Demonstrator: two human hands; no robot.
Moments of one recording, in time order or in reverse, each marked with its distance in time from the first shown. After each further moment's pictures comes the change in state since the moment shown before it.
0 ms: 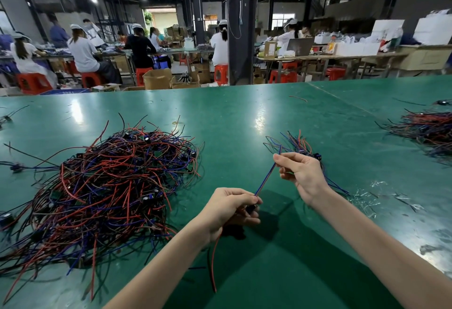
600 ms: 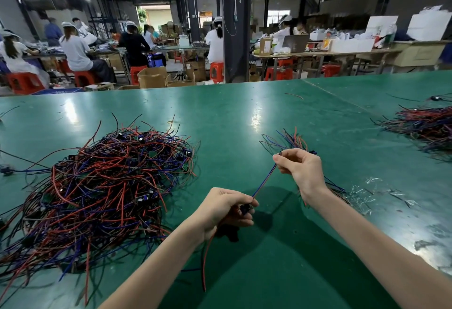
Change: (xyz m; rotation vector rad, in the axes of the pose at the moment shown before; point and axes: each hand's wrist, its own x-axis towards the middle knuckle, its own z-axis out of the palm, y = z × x) left_hand 0.001 0.000 -0.005 0.038 -0.038 -0.050; right_hand 0.011 0.012 -0.012 -0.193 0.105 -0.183
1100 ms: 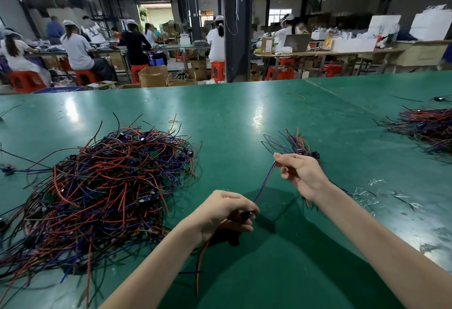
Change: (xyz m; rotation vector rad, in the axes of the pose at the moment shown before) left_hand -0.003 0.001 -0.007 0.070 -0.099 -0.045; right_hand 0.001 -0.012 0.002 0.272 -0.146 0.329
